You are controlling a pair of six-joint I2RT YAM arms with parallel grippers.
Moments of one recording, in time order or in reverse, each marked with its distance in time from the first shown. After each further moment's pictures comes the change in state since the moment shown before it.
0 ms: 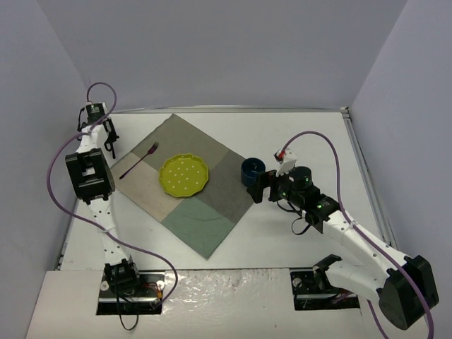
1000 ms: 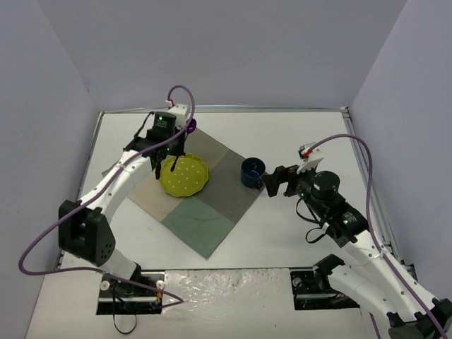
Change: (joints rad) left arm -0.617 -0.827 -0.635 -0.017 -0.002 0.007; right arm 0.000 -0.258 0.080 -0.123 0.140 -0.066
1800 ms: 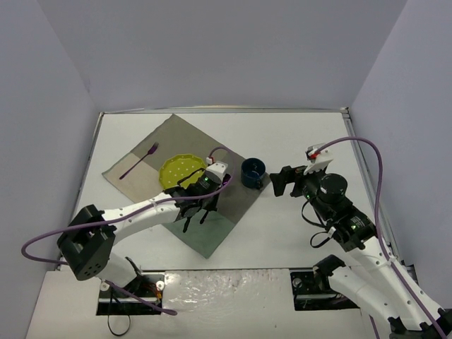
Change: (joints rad) left arm -0.524 -0.111 -0.488 0.213 -0.198 -0.294; right arm 0.000 -0.070 0.052 -0.094 0.107 -0.042
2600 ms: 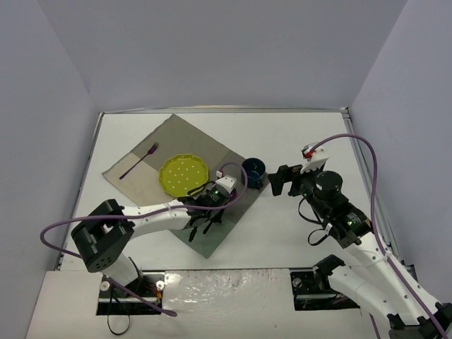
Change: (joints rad) left arm -0.084 0.103 -0.064 0.092 -0.027 -0.003; right arm 0.000 0.039 0.000 0.000 0.000 0.000
